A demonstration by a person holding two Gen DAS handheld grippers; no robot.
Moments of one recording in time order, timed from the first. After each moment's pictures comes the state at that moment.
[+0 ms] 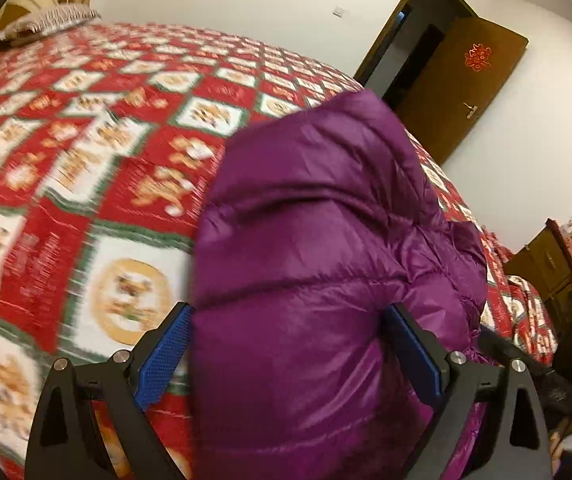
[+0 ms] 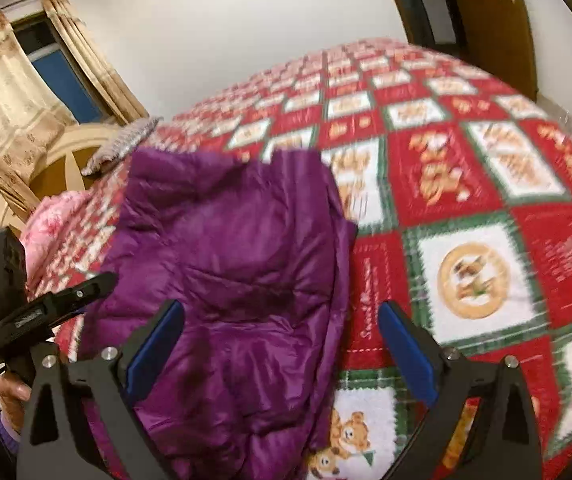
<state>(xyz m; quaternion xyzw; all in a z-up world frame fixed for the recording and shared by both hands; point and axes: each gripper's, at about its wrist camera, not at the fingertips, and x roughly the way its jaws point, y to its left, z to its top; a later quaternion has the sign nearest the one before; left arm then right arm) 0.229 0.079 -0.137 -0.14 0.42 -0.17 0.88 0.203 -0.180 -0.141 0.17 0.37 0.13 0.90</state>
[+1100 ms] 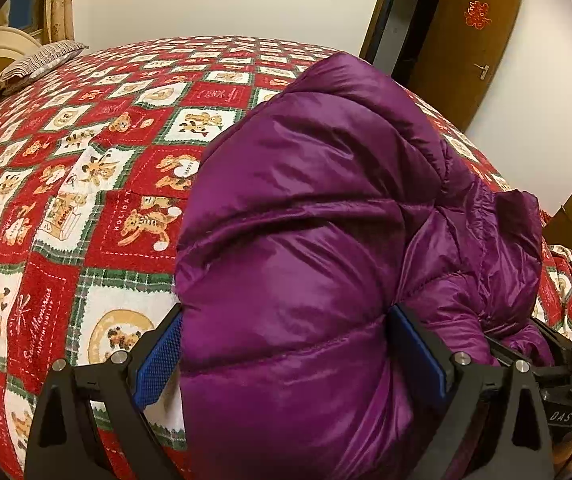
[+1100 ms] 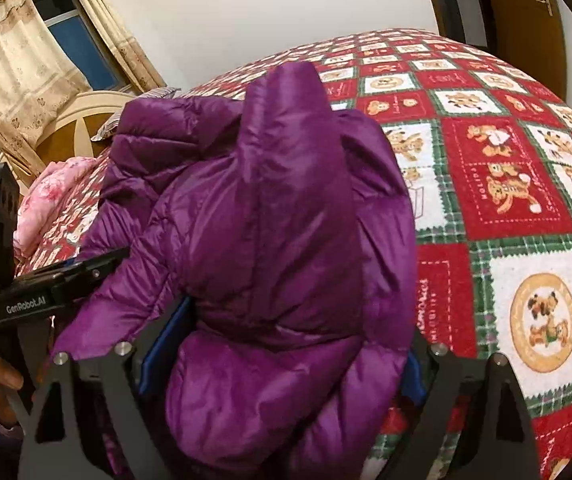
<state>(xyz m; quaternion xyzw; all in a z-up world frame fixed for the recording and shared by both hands) 0.254 0.050 -0.137 -0.03 0.42 -0.13 0.90 0.232 -0.154 -0.161 0.12 0.39 0.17 0.90</state>
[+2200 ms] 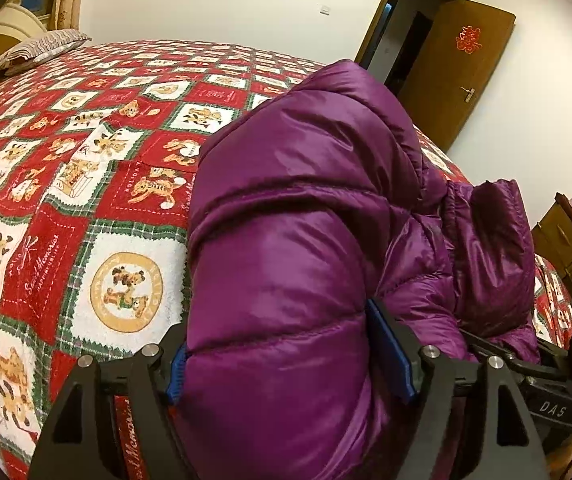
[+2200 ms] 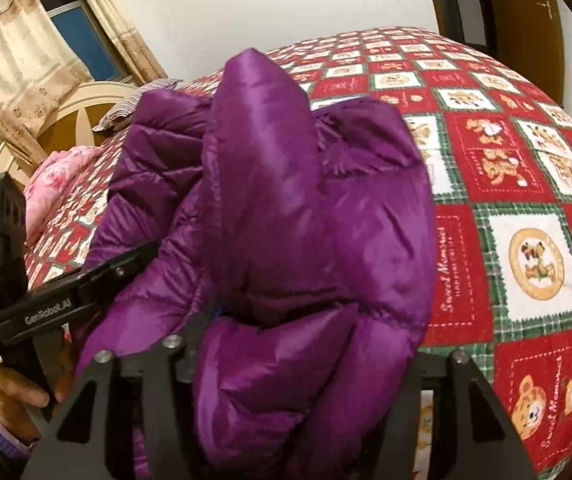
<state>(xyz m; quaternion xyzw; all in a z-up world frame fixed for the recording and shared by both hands) 0.213 0.066 -0.137 -0.08 0.40 -0.15 0.90 0.204 -0.140 -0.148 0.12 0.40 0.16 0.90</state>
